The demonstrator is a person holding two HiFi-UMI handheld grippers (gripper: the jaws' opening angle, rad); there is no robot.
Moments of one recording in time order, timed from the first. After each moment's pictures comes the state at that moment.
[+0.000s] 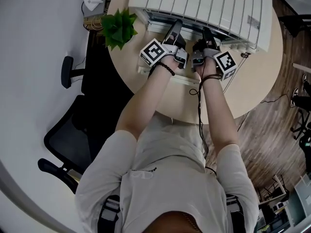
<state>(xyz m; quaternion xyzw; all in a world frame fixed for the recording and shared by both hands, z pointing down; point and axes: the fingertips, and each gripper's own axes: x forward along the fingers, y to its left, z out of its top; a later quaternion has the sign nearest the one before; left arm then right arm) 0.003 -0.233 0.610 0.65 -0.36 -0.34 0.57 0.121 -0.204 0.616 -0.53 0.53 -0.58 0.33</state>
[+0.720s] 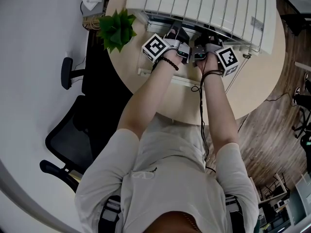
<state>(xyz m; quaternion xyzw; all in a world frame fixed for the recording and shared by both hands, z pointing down) 0.007 -0.259 0.619 0.63 -0.36 -0.37 0.58 0.130 -0.229 0.623 -0.53 0.53 -0.56 0.35</state>
